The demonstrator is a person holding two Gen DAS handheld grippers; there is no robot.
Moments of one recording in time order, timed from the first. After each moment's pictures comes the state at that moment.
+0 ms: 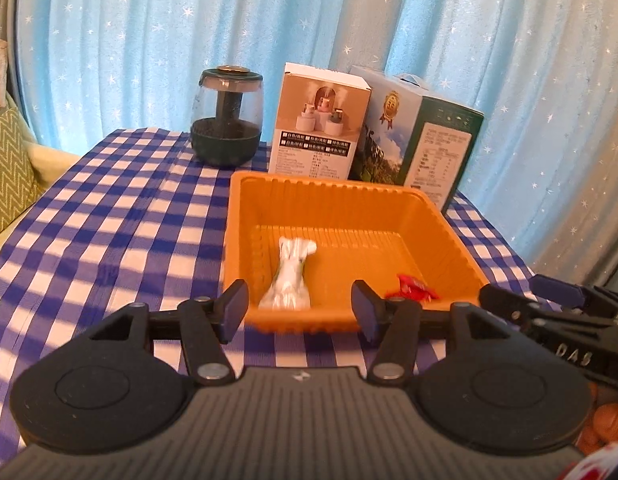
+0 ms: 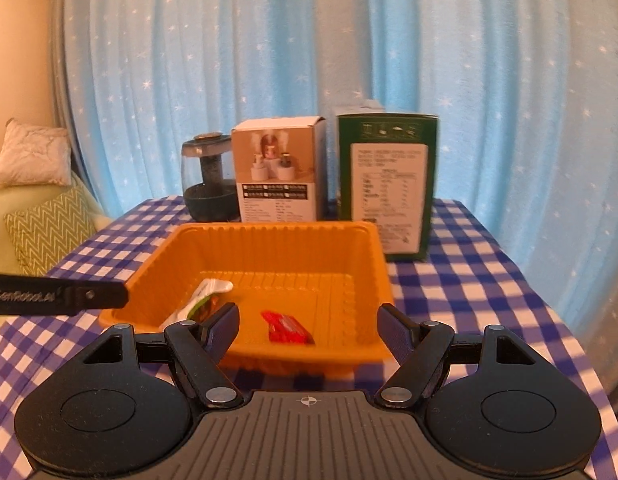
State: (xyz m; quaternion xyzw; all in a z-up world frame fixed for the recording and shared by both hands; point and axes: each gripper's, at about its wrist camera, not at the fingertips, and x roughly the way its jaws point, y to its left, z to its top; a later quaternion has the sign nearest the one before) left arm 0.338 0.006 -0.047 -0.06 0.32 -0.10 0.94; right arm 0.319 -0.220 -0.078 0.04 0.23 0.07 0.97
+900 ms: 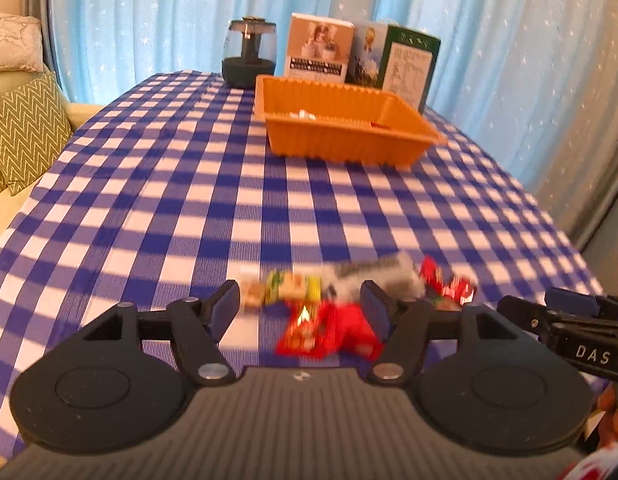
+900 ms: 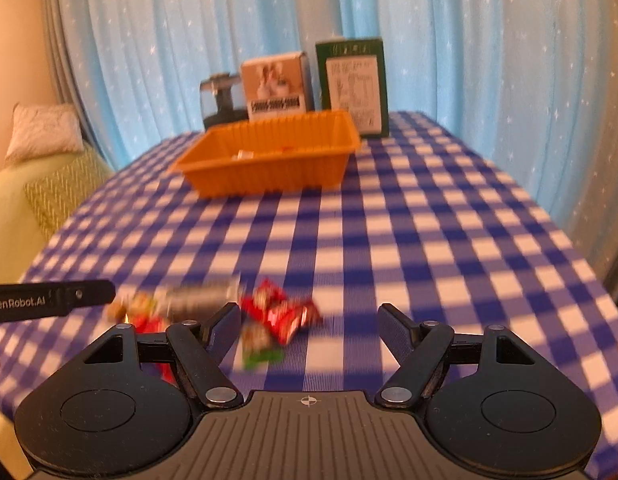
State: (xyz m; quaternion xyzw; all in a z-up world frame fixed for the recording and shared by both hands) left arm 0.131 0.016 -0.090 -0.04 0.35 -0.09 0.93; right arm 0.116 -0.213 -0.130 0.06 0.31 0.06 0.95
